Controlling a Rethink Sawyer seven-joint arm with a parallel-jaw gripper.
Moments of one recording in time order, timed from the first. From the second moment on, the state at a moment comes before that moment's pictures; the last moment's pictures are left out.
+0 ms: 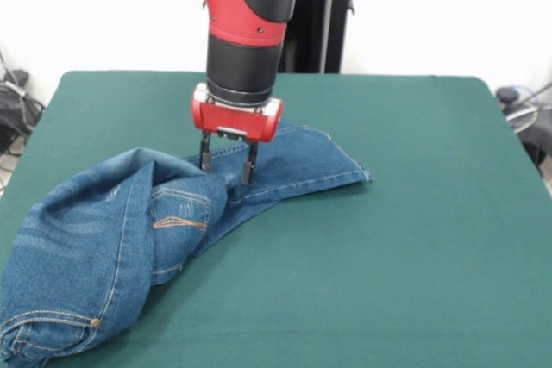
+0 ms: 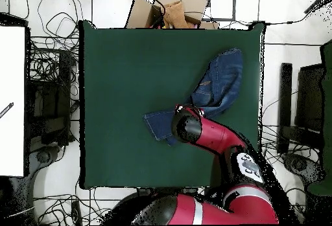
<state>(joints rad) -0.34 -0.50 -0.05 1.78 0.02 0.09 1.50</state>
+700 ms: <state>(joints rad) -0.31 -0.49 -0.07 1.78 0.02 0.08 1.50</state>
